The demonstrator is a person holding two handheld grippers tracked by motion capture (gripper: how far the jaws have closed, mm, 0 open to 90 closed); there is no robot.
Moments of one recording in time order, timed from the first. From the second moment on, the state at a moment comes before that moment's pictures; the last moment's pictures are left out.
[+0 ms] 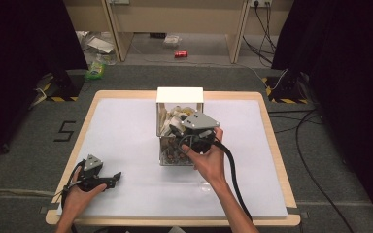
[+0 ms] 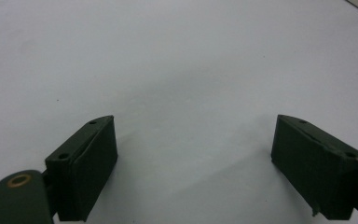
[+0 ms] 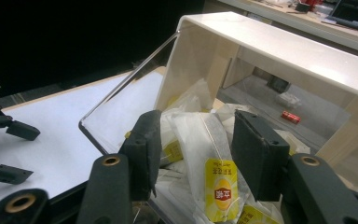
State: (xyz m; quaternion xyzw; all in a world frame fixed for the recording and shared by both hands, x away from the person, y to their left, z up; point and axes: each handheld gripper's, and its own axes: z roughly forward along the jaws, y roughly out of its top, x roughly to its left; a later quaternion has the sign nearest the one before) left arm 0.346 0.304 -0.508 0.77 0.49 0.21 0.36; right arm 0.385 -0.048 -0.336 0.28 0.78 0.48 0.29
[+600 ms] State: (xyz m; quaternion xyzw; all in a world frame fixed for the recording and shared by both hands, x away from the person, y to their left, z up) left arm 0.346 0.304 -0.509 0.77 0.49 0.21 0.36; right arm 0.389 -0.052 -0.335 0.28 0.78 0.46 0.30
